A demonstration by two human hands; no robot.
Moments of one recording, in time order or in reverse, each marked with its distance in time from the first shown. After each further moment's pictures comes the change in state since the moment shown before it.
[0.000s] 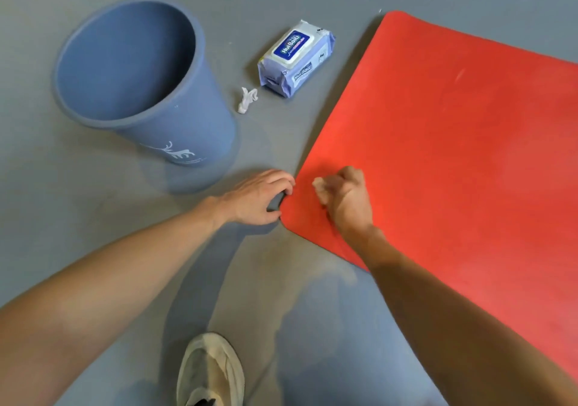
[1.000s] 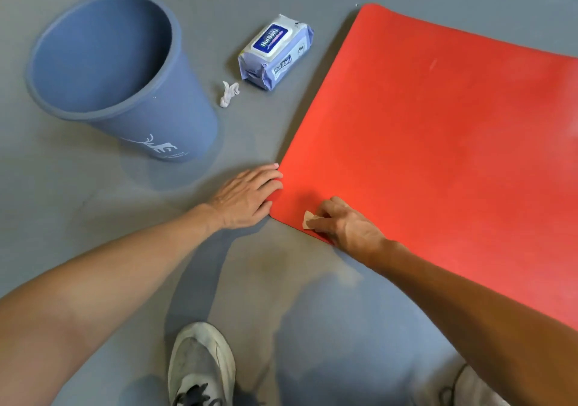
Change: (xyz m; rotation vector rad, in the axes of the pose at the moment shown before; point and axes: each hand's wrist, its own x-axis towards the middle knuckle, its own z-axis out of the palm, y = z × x) left_hand -0.013 0.017 0.019 0.223 0.098 0.033; right_hand -0.054 0.035 -0.046 -0.109 -0.422 -0.585
